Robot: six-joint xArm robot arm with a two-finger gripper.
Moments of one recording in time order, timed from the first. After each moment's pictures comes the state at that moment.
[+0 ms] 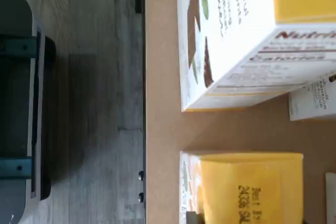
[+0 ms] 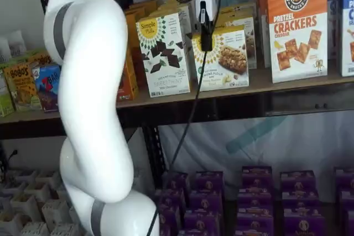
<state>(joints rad) -0.37 -0.14 -1.60 0.16 1.70 -1.91</state>
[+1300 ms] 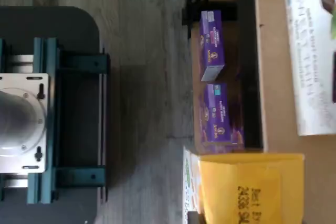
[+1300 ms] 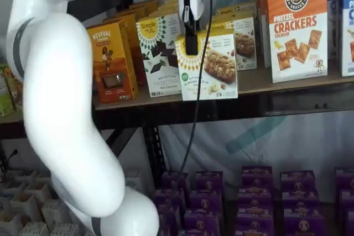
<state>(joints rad) -0.43 -0.38 -1.46 0.15 1.87 -1.95</state>
